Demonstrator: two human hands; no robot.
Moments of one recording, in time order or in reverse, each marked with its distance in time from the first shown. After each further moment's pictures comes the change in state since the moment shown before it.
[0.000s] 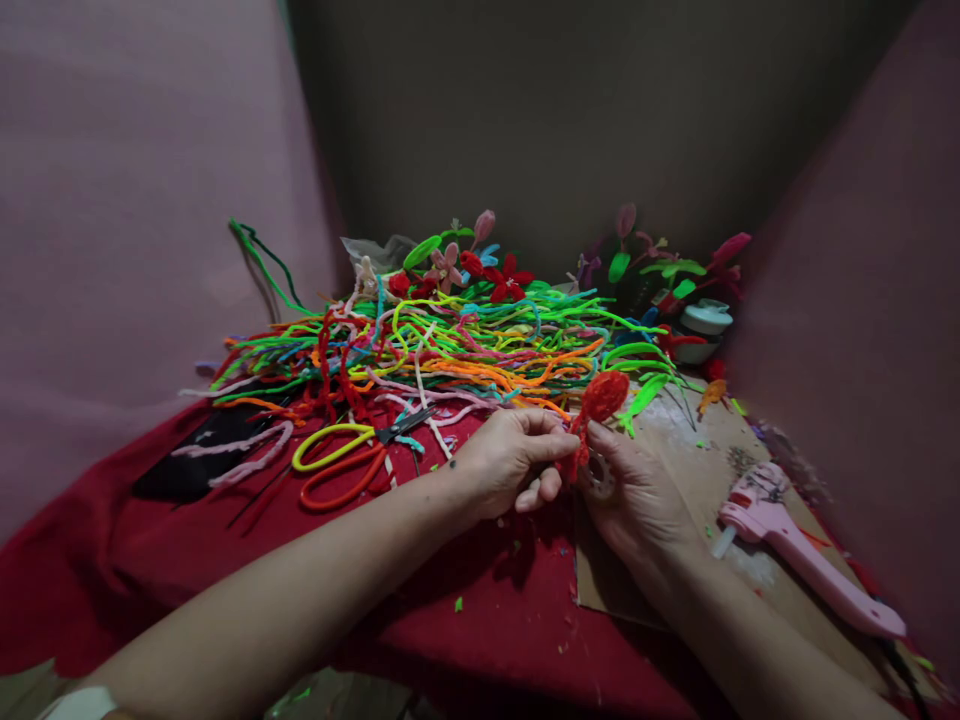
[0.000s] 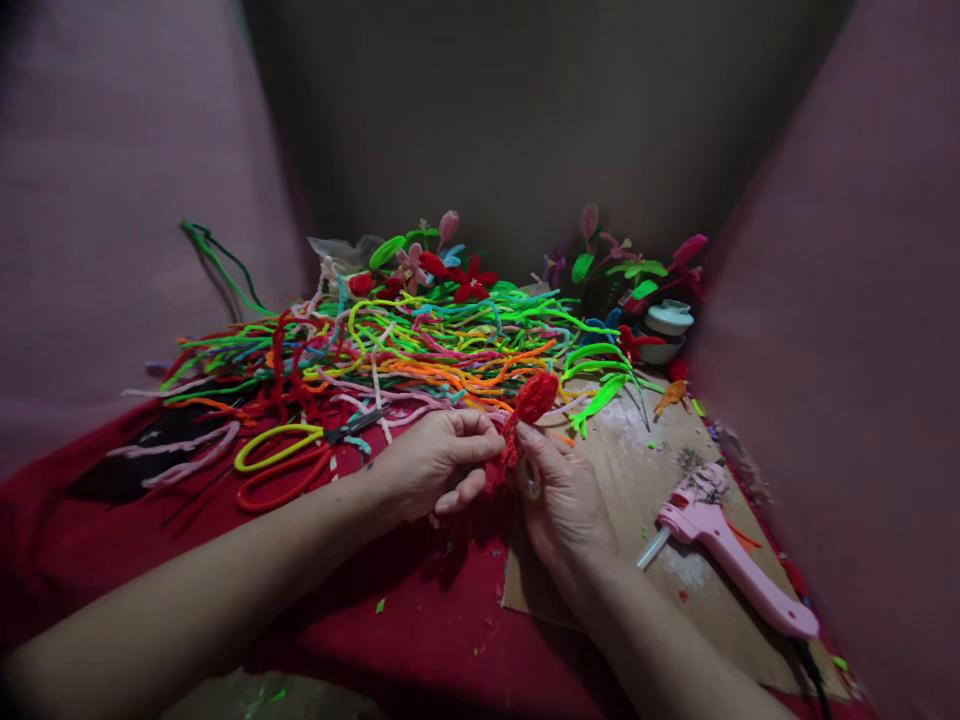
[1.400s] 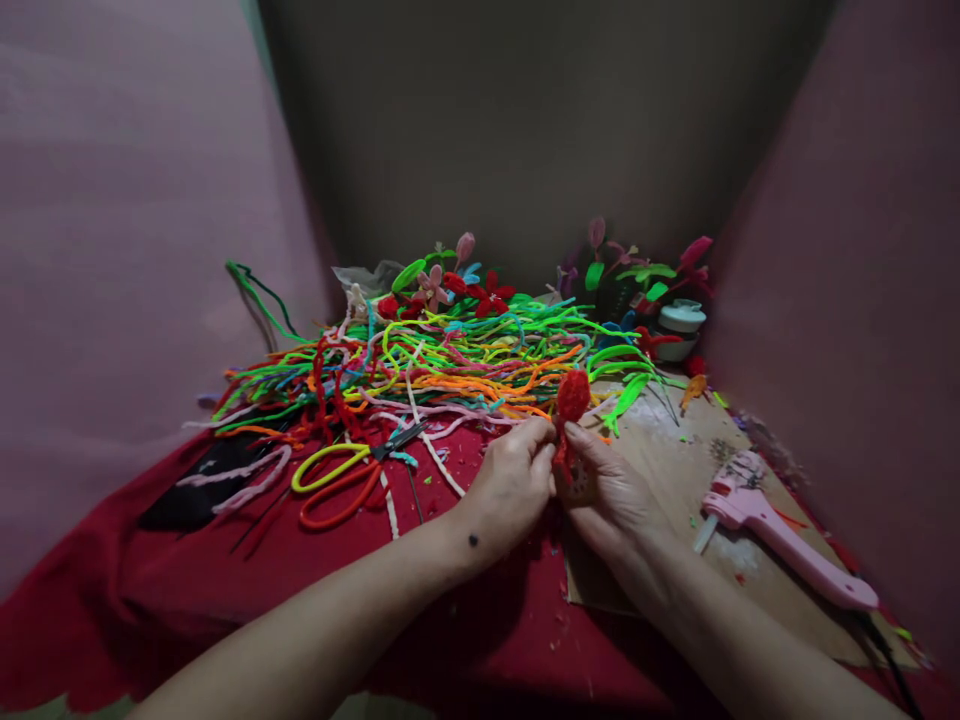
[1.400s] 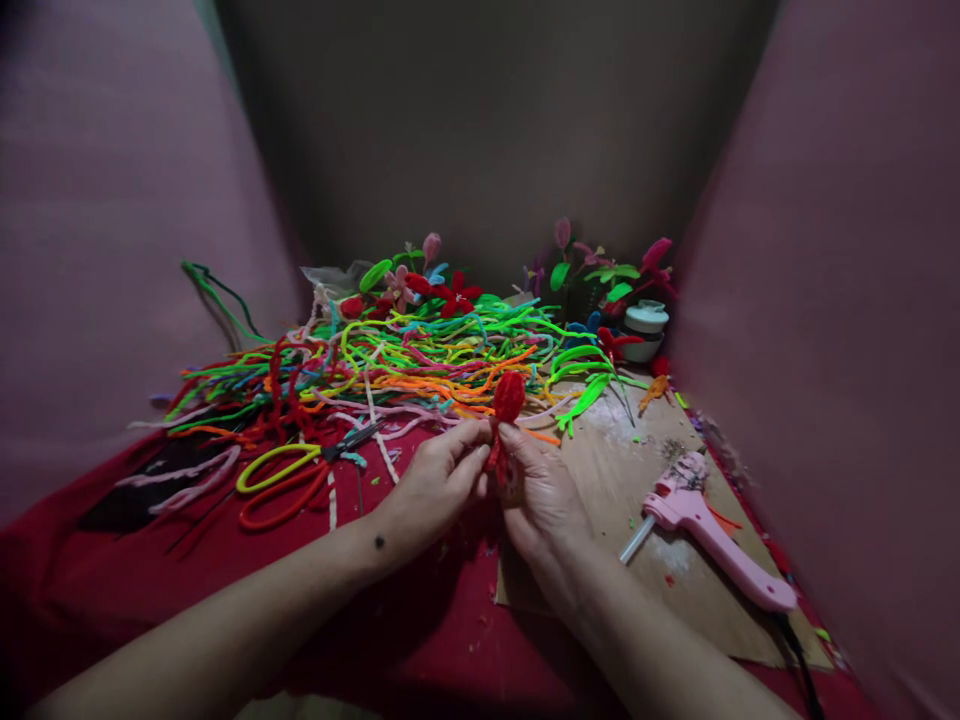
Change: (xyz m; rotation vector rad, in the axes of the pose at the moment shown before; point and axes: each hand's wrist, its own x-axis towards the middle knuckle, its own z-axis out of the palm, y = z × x) left_hand -0.007 -0.007 0.024 0.581 0.281 0.365; right_hand -0.001 0.003 0.009 0.245 -0.035 0.020
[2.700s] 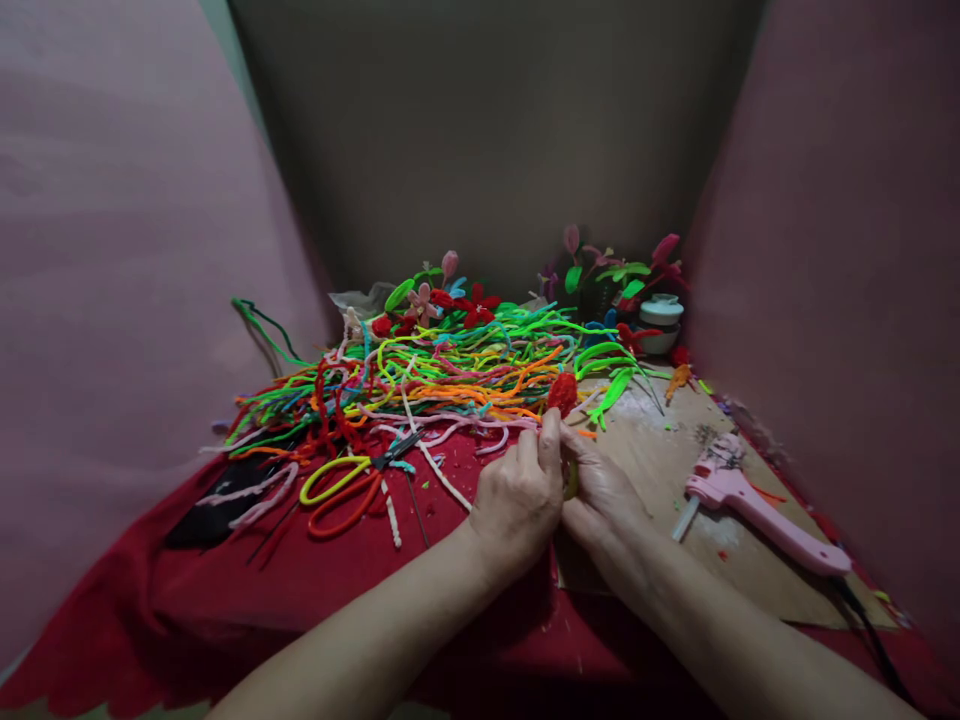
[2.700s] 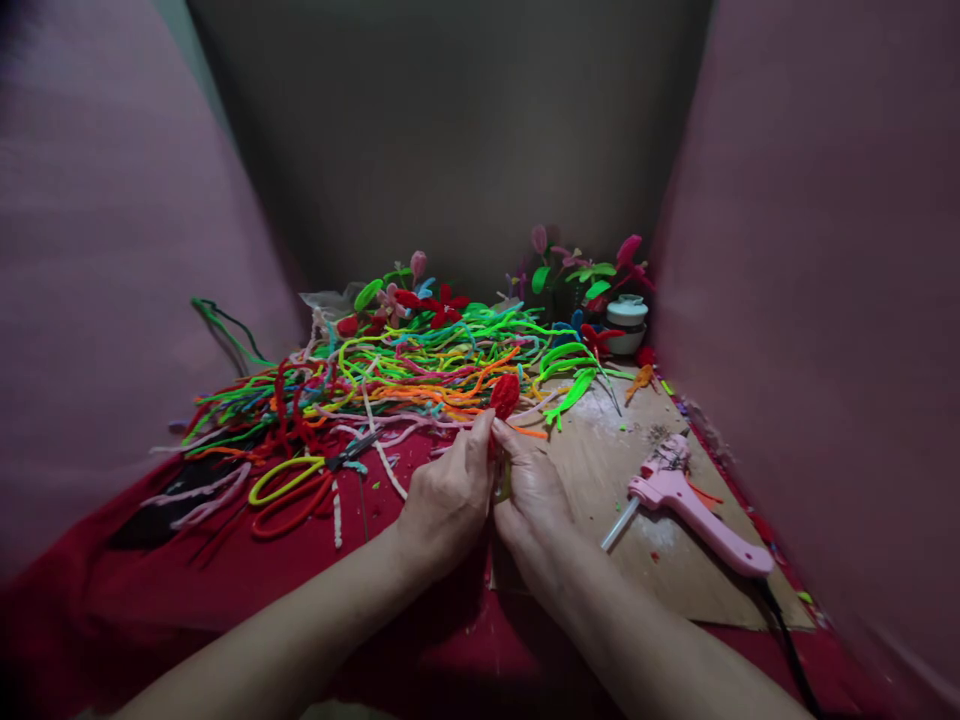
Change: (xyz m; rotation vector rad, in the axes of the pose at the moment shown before) left_hand -0.011 -0.011 0.028 1.305 0.299 0.519; right_hand 0.000 -0.001 0.003 0.239 0.153 0.065
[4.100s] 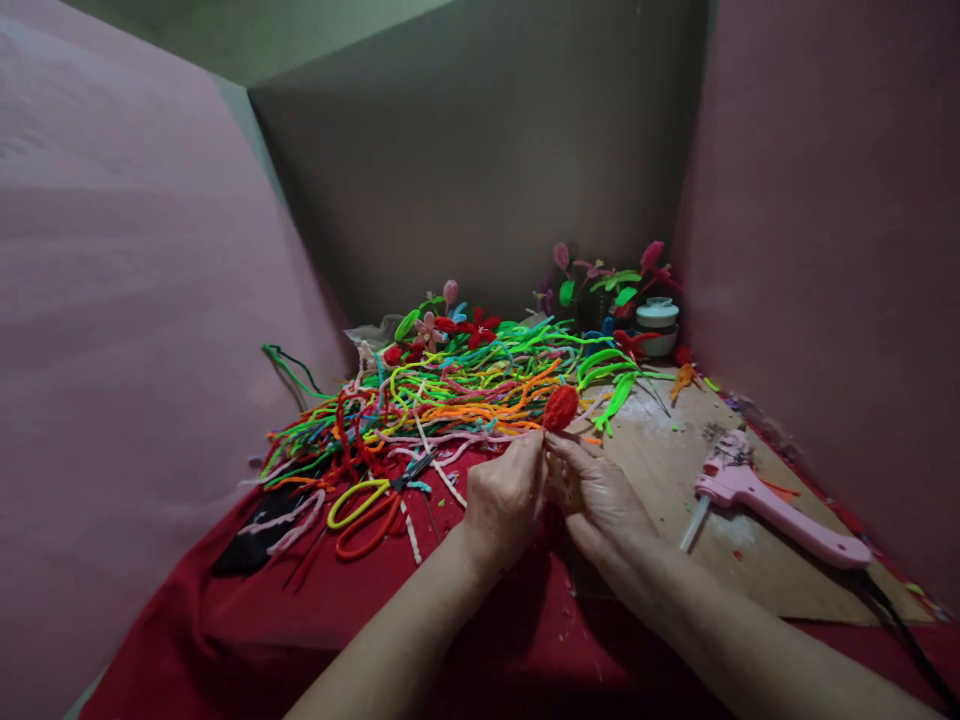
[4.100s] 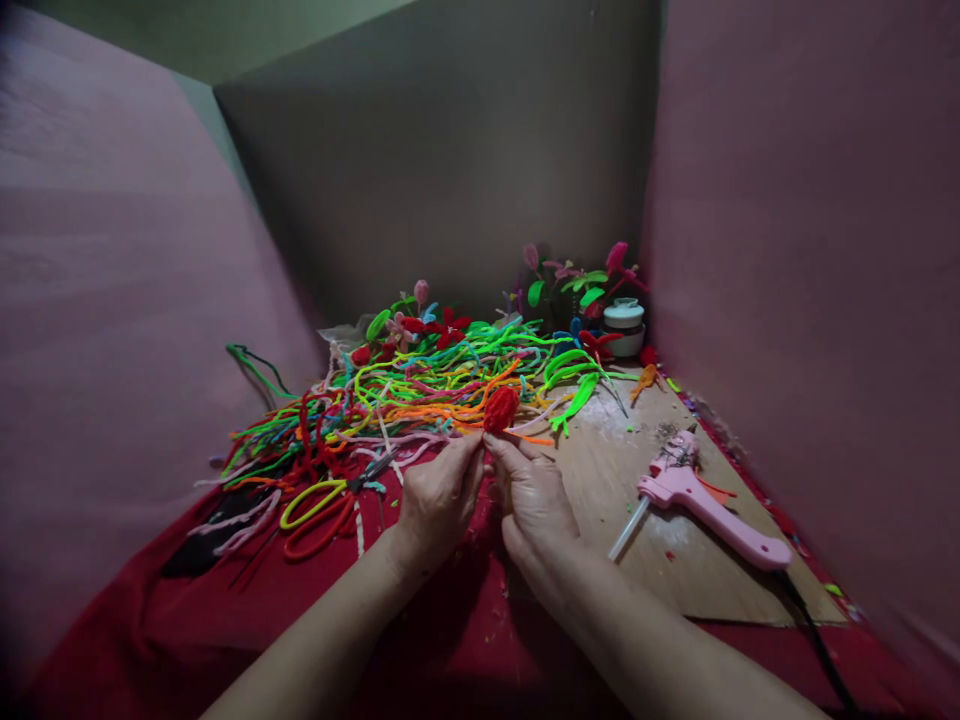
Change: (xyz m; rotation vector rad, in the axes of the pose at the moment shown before) left_hand 0.000 -0.027 -0.002 -0.350 0.194 0.104; right_hand -0.014 0.004 0.009 -0.064 -0.073 -0.154
